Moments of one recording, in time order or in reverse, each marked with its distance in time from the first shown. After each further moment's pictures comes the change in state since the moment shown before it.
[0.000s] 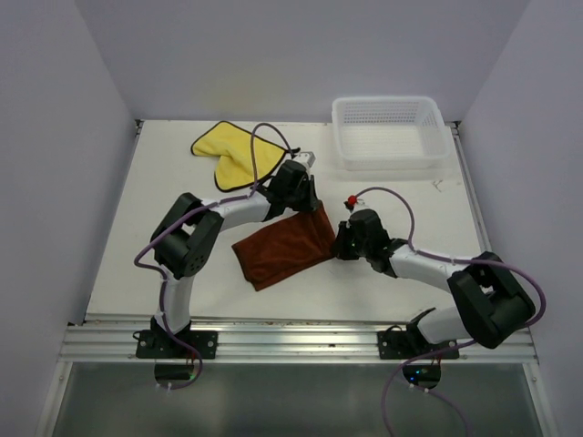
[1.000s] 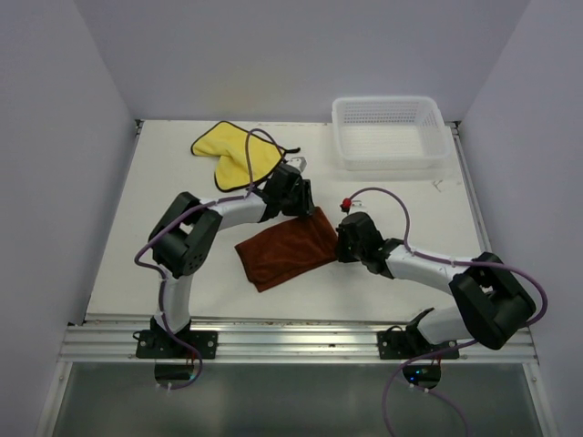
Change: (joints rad) left arm 0.027 -0.002 -0.039 -0.052 0.001 -0.036; right arm 0.093 -0.009 0.034 -0.115 0.206 -0.054
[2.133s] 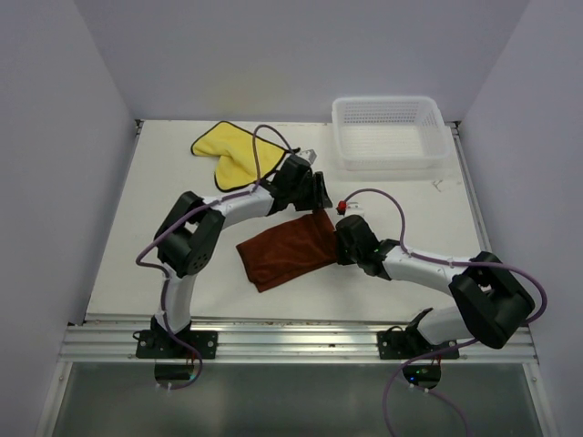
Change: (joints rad) left arm -0.031 0.019 0.132 -0.067 0.095 -0.130; right arm 0.055 0.005 0.019 -0.049 0.097 -0.018
